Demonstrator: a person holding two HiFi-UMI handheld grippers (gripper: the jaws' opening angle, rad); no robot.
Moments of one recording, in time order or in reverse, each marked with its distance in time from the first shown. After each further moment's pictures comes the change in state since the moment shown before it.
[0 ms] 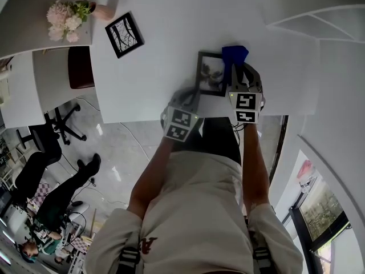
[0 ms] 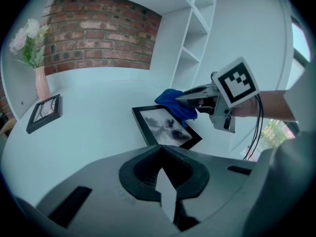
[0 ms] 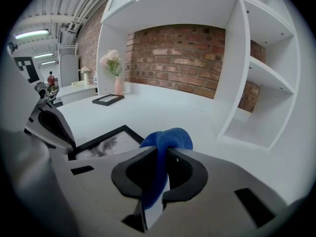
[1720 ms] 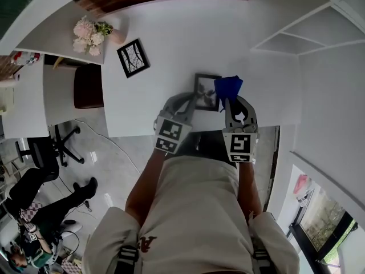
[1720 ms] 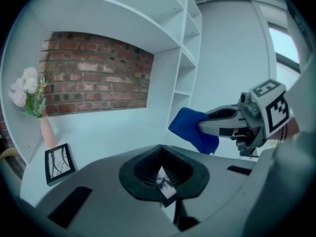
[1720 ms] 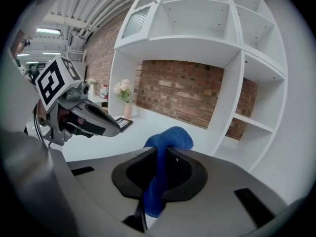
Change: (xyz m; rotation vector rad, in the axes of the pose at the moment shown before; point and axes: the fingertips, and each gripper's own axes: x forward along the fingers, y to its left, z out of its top) left arm -0.078 0.000 0.119 0.095 -0.279 -0.022; right arm -0.117 0.024 0.089 -0.062 -0.162 -0.037
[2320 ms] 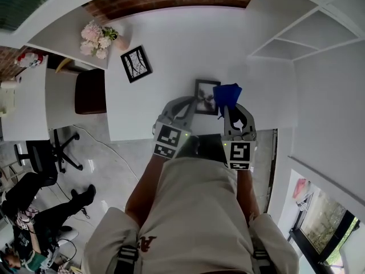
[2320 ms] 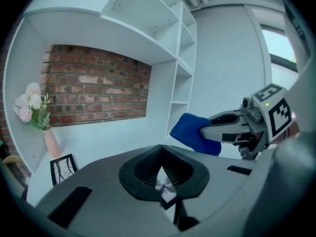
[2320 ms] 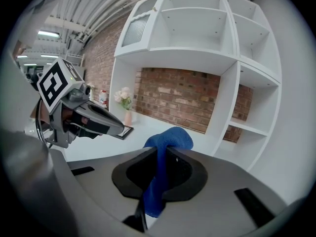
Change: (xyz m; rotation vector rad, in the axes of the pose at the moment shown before) left arm -0.026 -0.002 0.029 0.027 -0.076 0.003; right arm -0.023 0.010 0.024 0.027 -0.043 -0.021
